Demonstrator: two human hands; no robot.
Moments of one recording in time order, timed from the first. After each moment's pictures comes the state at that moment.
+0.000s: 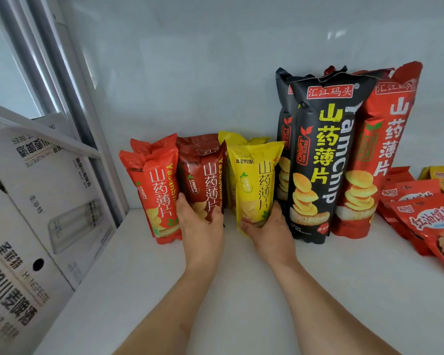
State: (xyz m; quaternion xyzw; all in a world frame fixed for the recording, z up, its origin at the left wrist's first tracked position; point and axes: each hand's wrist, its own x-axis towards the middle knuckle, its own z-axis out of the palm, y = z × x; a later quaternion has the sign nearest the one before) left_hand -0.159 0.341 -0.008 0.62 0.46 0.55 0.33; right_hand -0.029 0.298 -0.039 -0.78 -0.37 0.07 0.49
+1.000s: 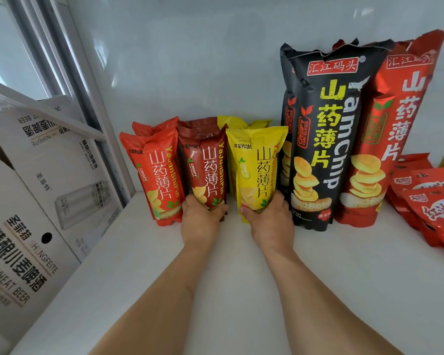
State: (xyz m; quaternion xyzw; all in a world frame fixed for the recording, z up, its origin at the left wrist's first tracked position) left_hand -0.155 0.363 -0.034 0.65 0.56 0.42 0.30; right_hand -0.033 0.295 -0.043 -0.79 -0.36 0.05 0.50
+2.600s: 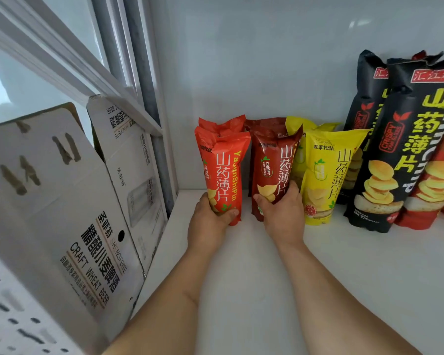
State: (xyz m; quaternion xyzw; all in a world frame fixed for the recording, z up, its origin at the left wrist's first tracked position) left_hand -0.281 0.422 -0.037 0.69 0.49 0.38 0.39; right_hand -0.136 0.367 -0.033 -0.77 -0.32 -0.04 0.55
